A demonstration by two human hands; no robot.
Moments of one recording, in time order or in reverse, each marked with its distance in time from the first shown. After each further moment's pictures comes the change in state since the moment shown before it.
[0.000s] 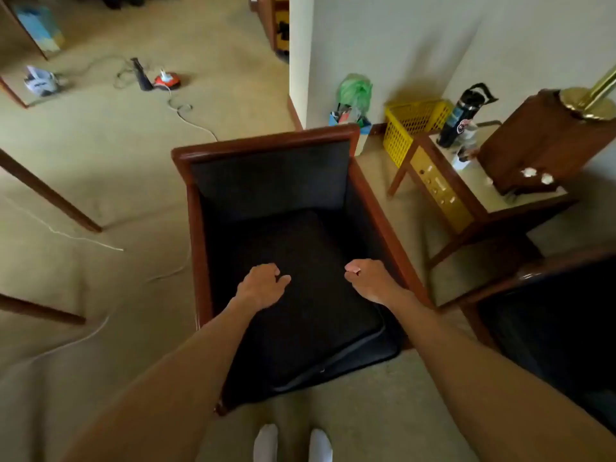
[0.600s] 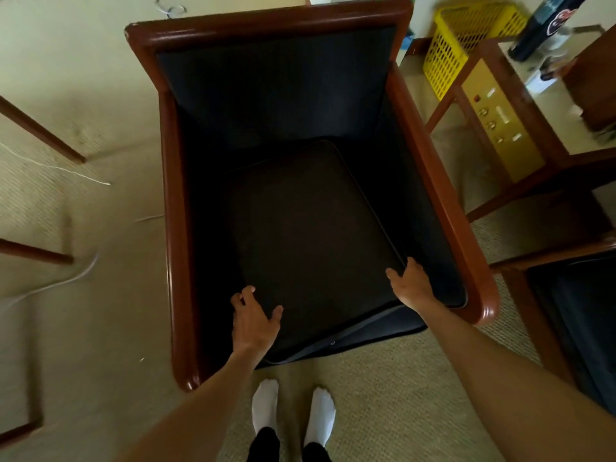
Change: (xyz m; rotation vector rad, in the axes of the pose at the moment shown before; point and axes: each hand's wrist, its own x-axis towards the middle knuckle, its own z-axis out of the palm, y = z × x) left_hand 0.015 -0.113 0.194 -0.252 0.182 -0.377; right_hand 0.088 0.162 0.122 0.087 0.029 0.408
